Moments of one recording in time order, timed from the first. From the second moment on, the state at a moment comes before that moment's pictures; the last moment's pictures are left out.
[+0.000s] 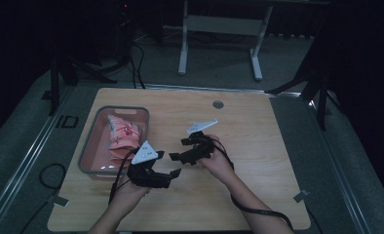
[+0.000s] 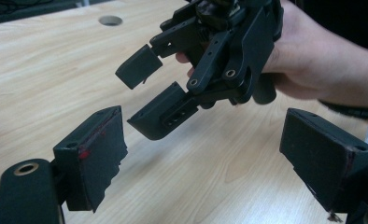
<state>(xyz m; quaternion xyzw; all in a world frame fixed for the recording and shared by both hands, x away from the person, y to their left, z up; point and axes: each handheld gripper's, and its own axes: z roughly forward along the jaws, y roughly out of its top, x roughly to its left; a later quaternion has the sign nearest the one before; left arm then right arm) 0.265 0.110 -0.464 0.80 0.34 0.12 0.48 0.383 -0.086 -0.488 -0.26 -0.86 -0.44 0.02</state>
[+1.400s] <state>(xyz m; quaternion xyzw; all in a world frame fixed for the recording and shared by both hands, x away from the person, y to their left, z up) 0.251 0.054 -0.550 0.84 0.28 0.09 0.46 0.342 -0.173 -0.555 -0.26 -0.86 -0.44 -0.03</state>
